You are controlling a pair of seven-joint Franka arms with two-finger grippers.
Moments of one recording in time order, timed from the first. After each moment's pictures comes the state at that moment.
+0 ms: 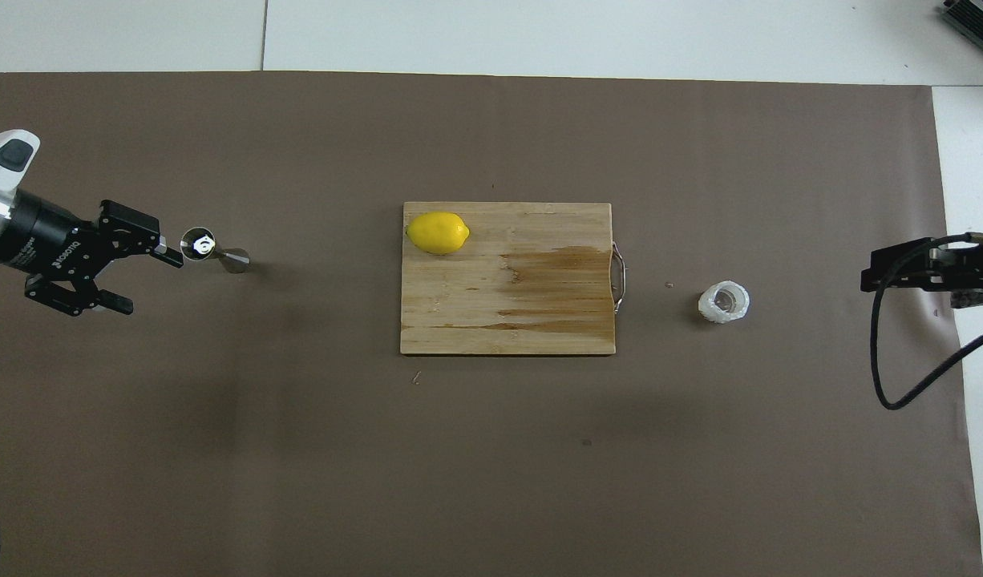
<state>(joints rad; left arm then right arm) 0.17 0.27 -0.02 -1.62 -0.48 1.47 -0.34 -0.06 -0.08 0.03 -1.68 0.03 1.58 0.16</state>
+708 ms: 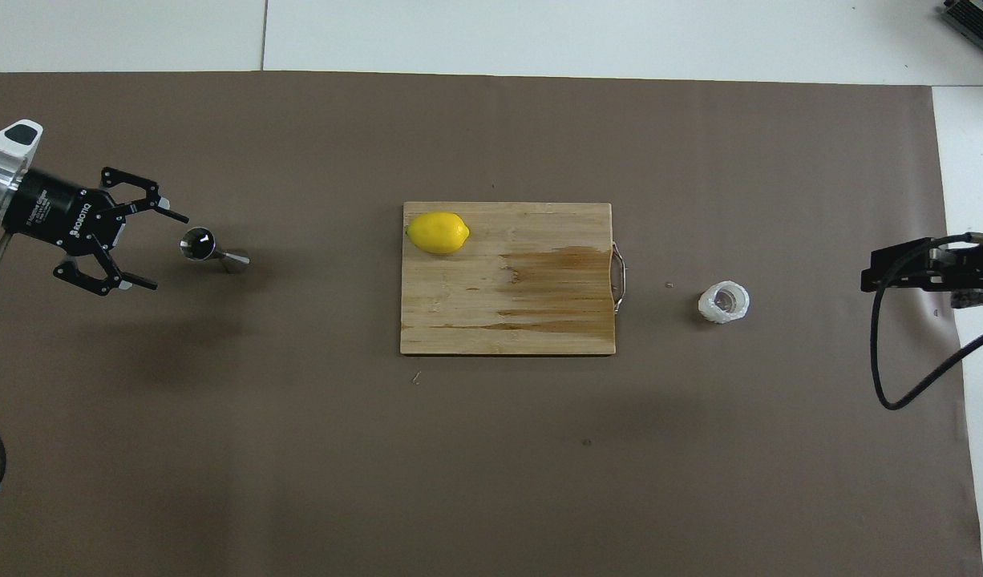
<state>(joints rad) 0.47 0.55 -0.32 -1.42 -0.59 1.44 -0.79 -0.06 -0.08 0.03 -1.68 0.03 1.58 0.16</state>
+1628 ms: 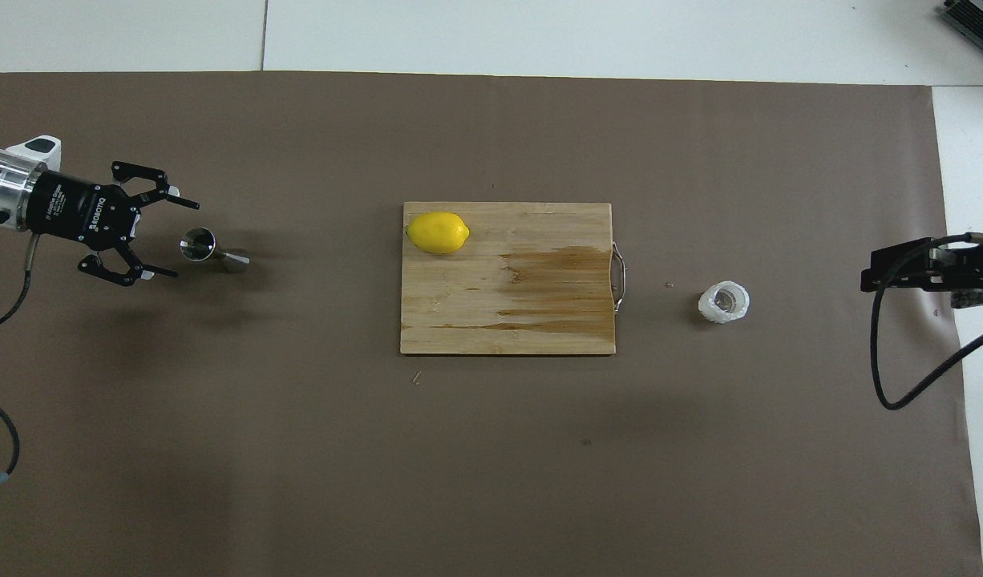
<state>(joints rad) 0.59 0.67 -0.45 -1.42 -0.69 1.45 -0.93 -0.06 -0.08 0.03 -1.68 0.03 1.58 0.16</state>
